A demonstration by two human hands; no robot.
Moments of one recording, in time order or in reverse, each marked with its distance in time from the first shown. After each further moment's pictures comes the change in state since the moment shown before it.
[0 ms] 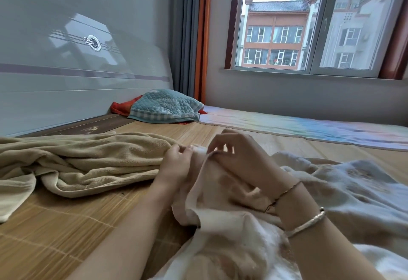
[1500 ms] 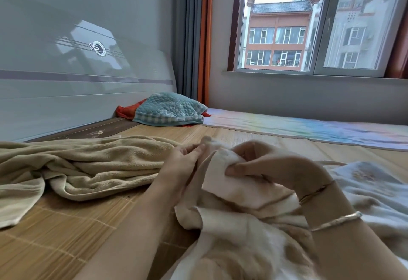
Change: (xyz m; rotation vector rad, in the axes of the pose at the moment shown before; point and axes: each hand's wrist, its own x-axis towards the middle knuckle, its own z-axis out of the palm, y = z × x) left_hand -0.022 0.028 -0.008 -0.415 -0.207 -0.169; right_hand -0.017 -0.018 -0.047 0.700 -0.552 0.339
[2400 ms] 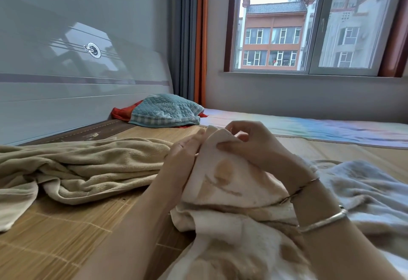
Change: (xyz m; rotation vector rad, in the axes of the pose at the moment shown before) left_hand -0.019 0.015 0.015 -0.032 -0.126 0.167; right_hand 0.024 0.001 -0.002 -0.269 0.572 -0.185
